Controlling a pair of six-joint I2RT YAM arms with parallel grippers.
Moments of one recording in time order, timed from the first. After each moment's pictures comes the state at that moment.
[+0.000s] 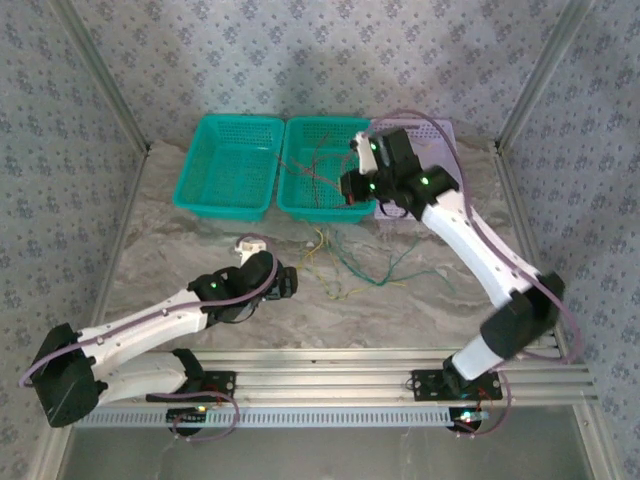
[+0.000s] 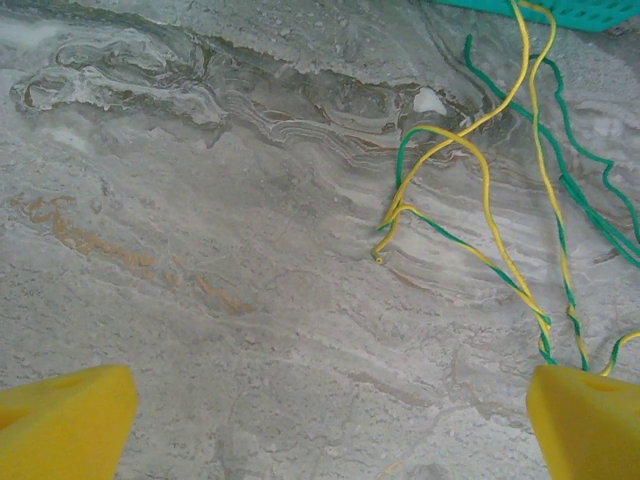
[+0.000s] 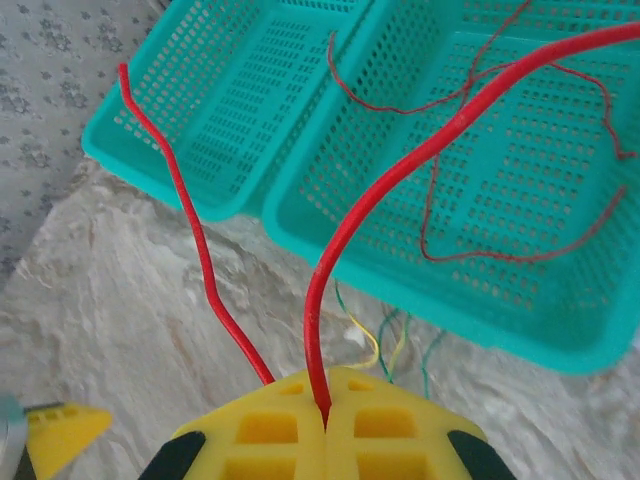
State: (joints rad) left arm -0.92 1.07 0.70 -0.55 -0.39 -0.84; right arm 0.54 1.60 1.65 -0.74 -0.20 0.30
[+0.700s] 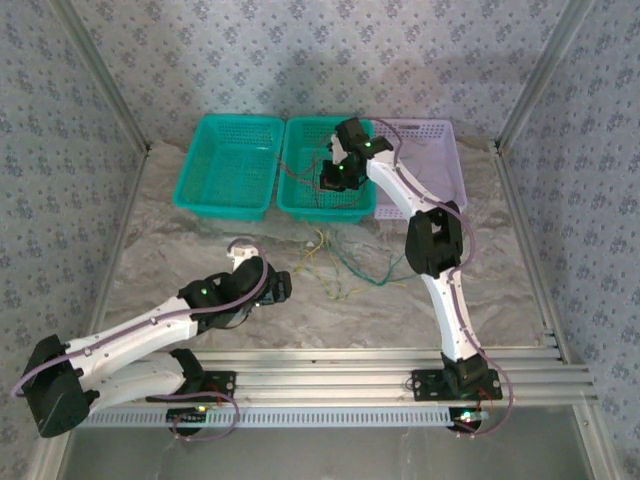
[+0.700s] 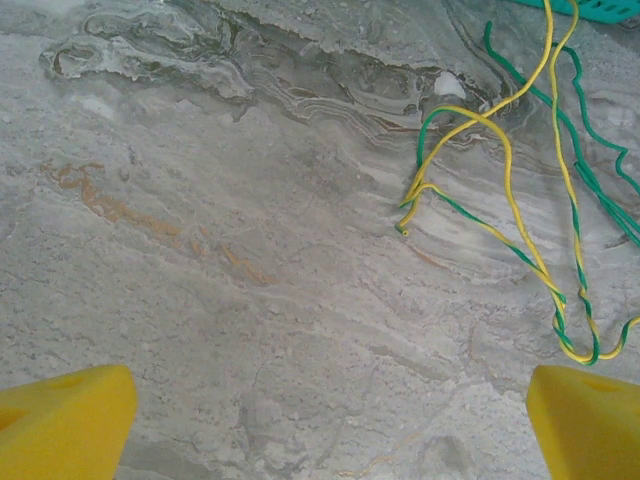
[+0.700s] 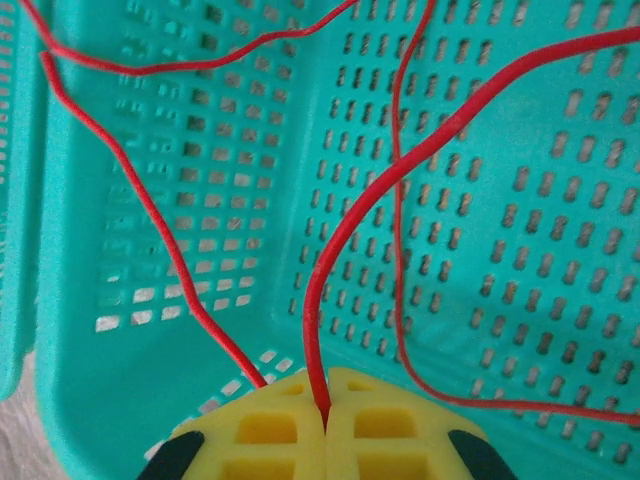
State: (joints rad) left arm -0.92 1.00 0.65 -0.59 -0.38 -0.87; right arm 0.43 2.39 2.29 -0.93 -0.36 0.40
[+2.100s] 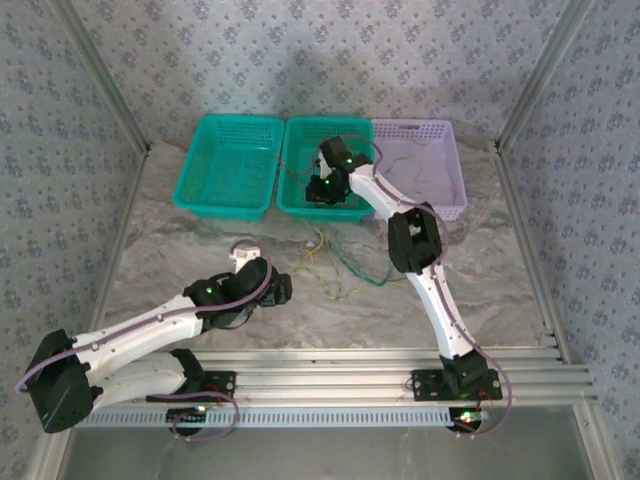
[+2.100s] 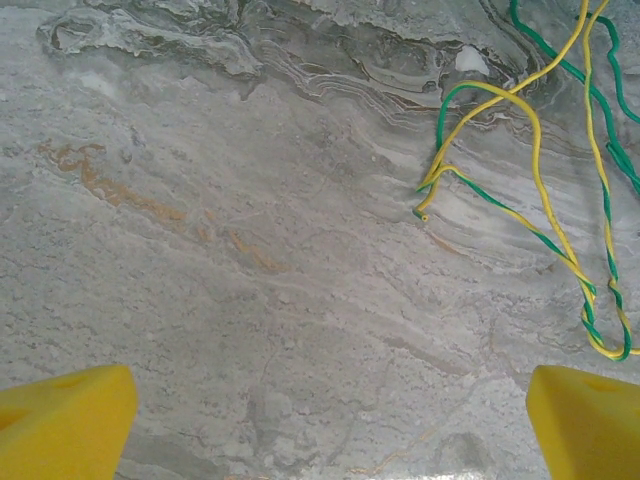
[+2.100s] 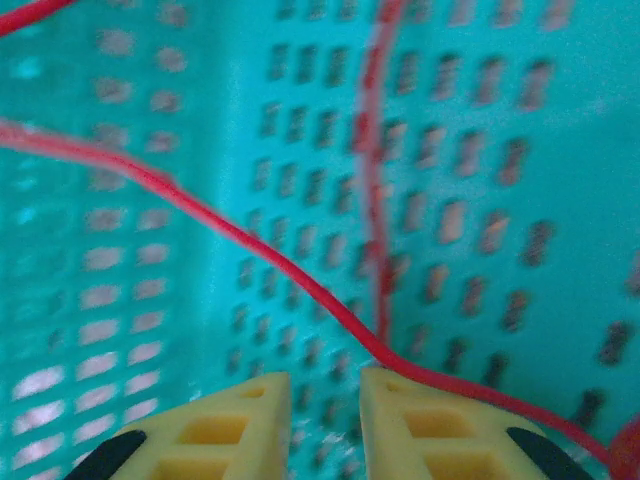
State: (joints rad) left arm -0.92 1.03 0.65 -0.59 -0.38 -0.87; right arm 0.46 2.62 2.38 -0.82 -0.34 0.45
